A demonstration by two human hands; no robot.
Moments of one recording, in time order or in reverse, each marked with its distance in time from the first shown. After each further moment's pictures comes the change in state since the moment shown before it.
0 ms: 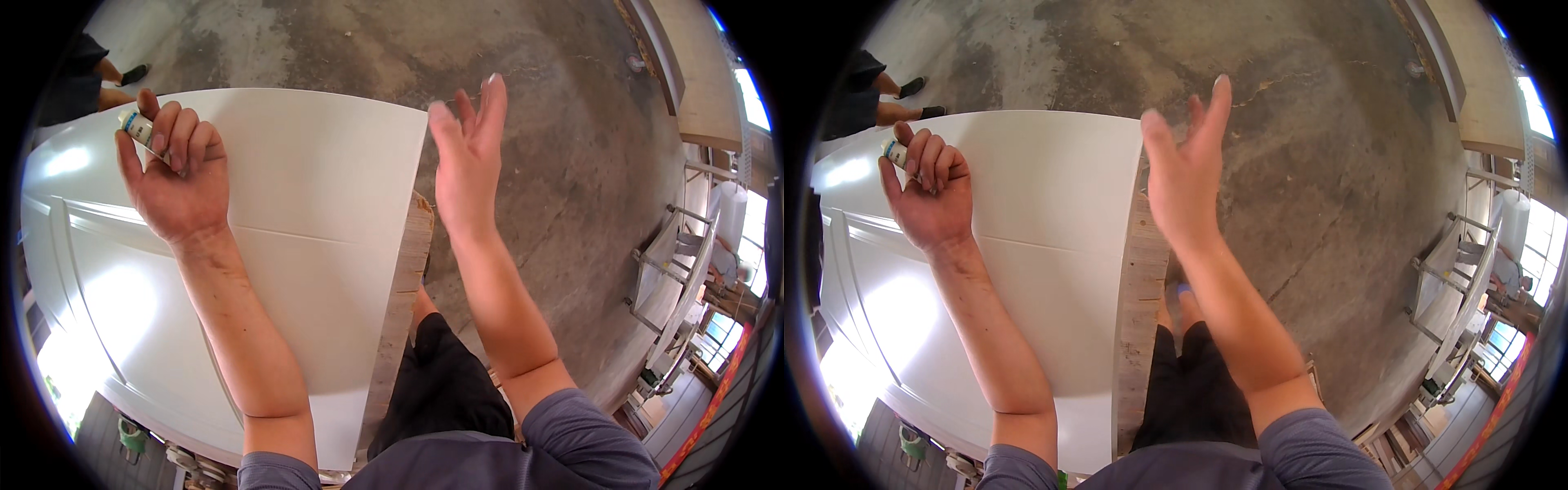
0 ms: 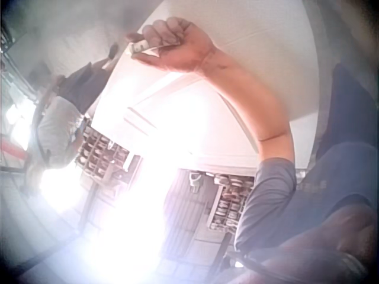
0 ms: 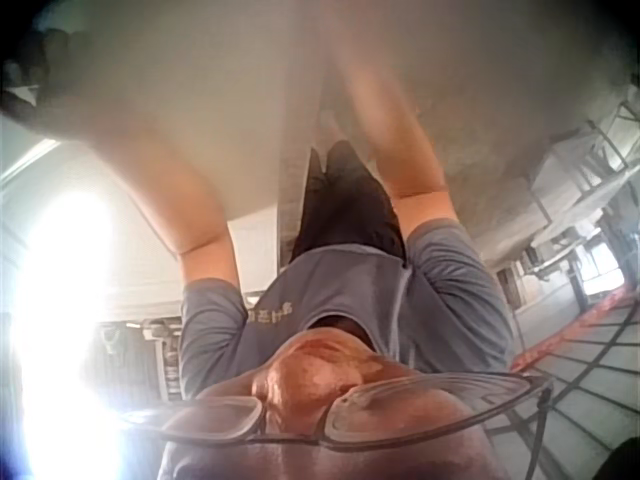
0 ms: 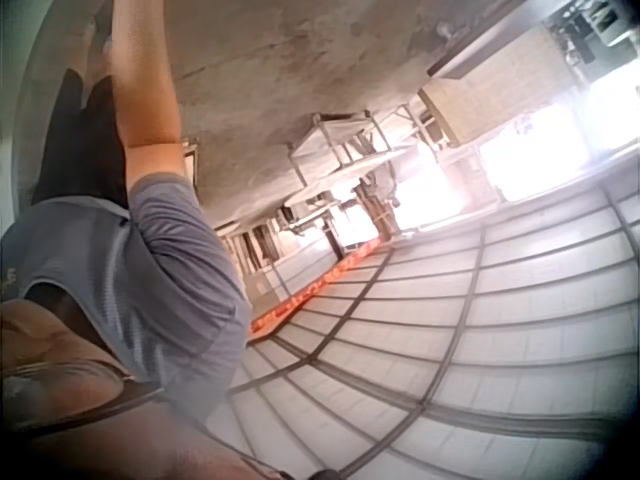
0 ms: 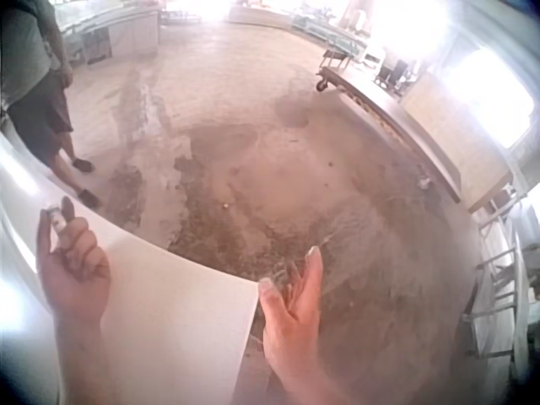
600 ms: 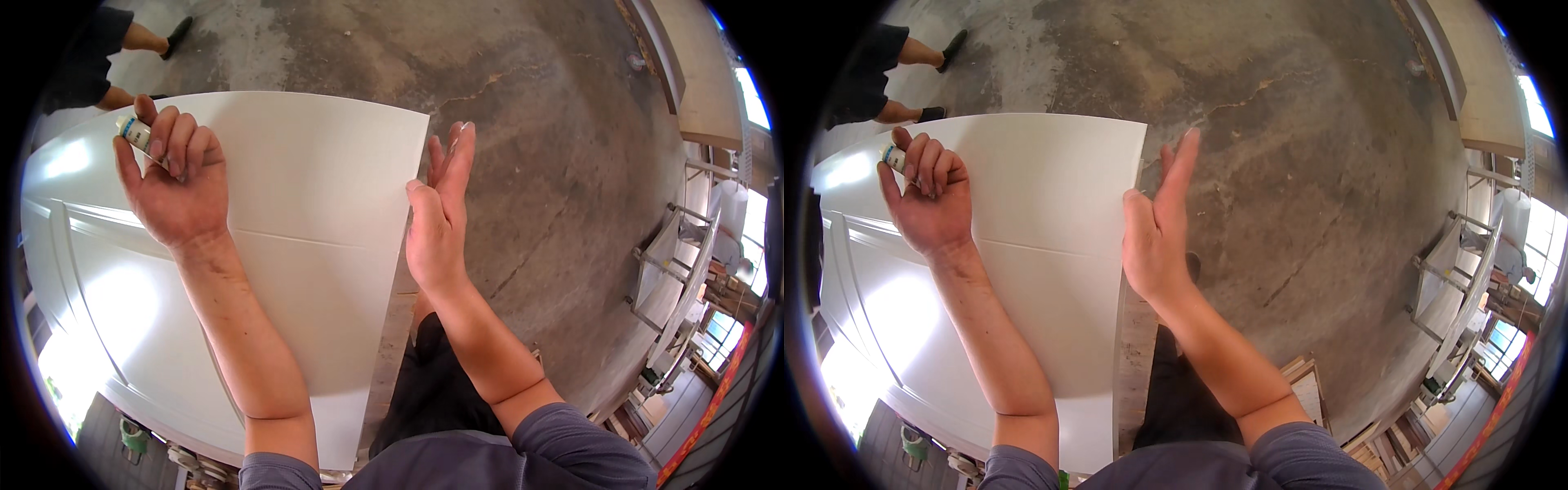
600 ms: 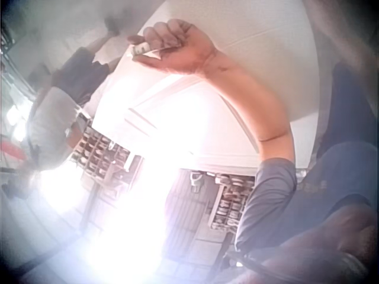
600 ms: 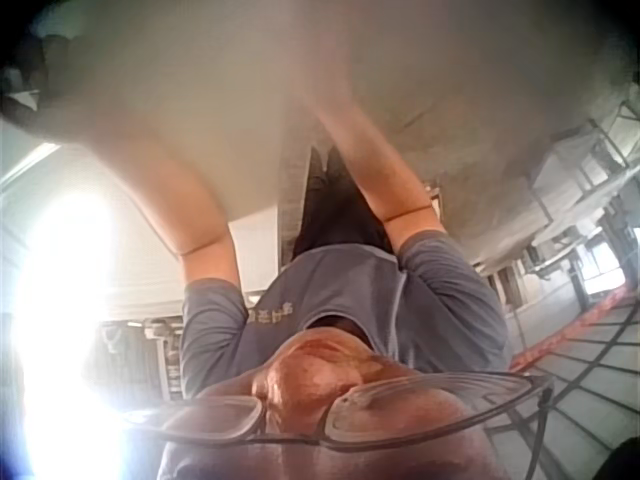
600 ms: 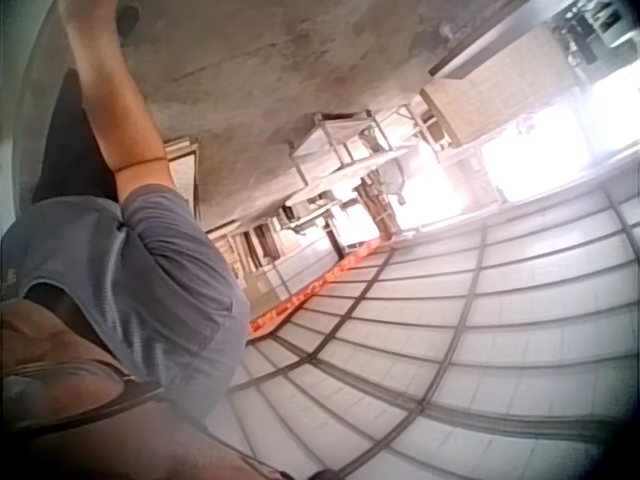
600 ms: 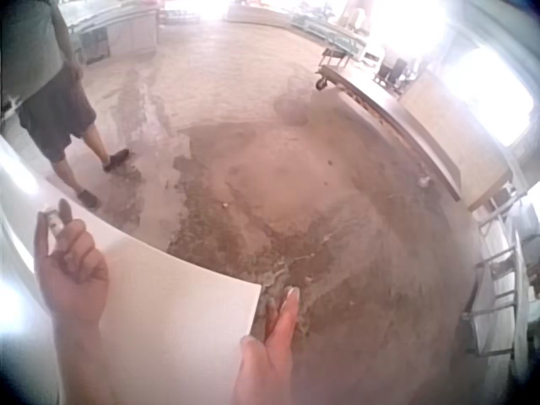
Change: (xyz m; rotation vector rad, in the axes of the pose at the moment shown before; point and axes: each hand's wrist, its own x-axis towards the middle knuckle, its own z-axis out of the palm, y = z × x) left_hand 0.000 0.003 -0.002 0.004 -0.007 -0.005; right_hand -0.057 0.014 0.009 0.000 -0.141 0.018
